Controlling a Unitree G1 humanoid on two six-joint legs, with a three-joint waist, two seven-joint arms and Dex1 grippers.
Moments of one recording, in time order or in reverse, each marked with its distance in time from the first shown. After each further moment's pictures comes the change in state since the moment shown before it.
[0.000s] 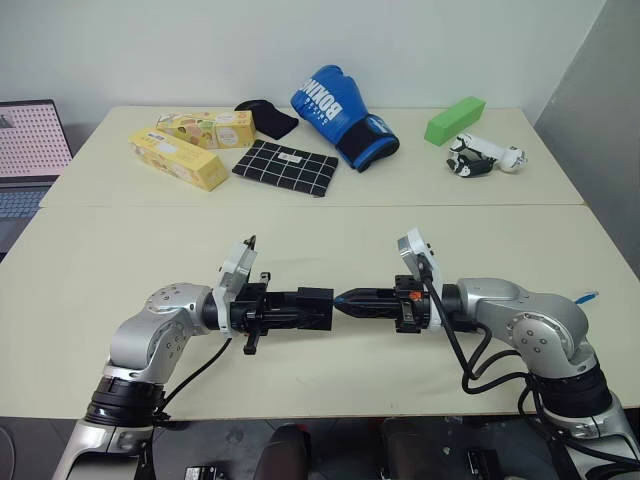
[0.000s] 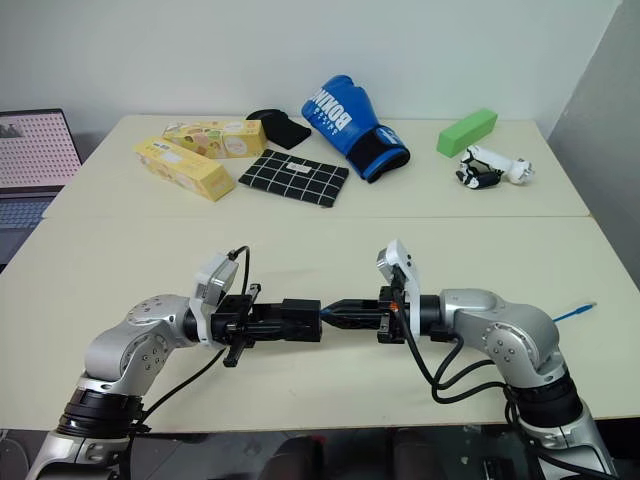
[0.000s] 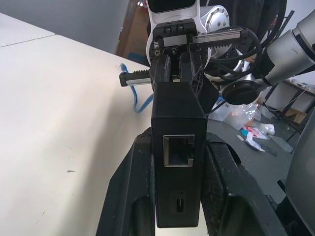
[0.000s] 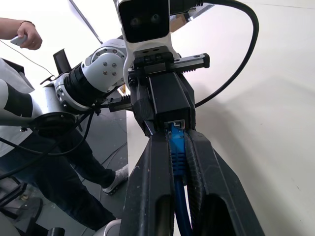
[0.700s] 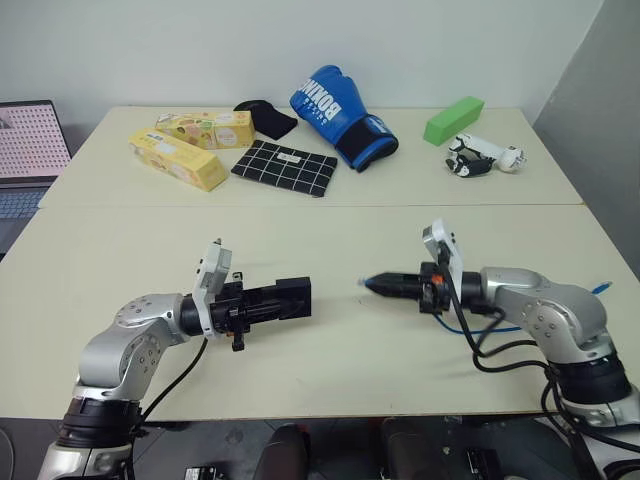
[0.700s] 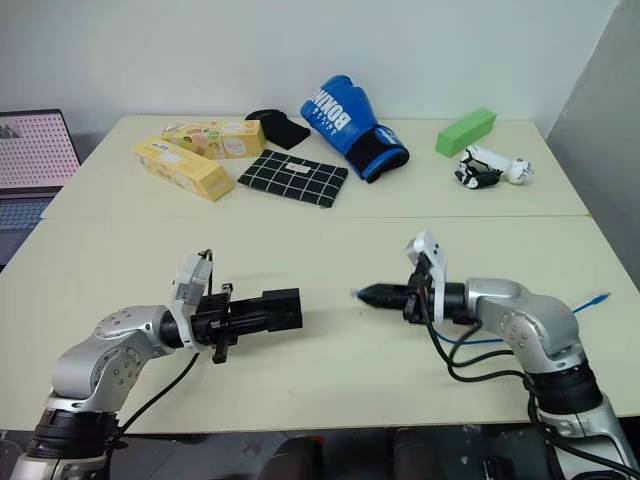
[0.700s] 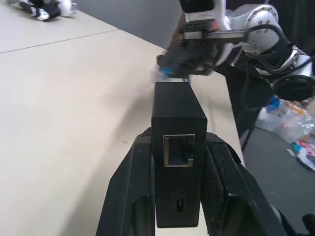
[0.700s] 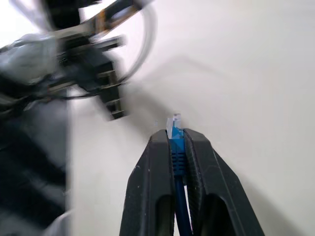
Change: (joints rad) left arm 0.122 0.036 0.131 -0.085 -0.010 0.038 0.201; right arm -0.058 -0.020 -0.042 0.288 -0.231 -0.205 -0.062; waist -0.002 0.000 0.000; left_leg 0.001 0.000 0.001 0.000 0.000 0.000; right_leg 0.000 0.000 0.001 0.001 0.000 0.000
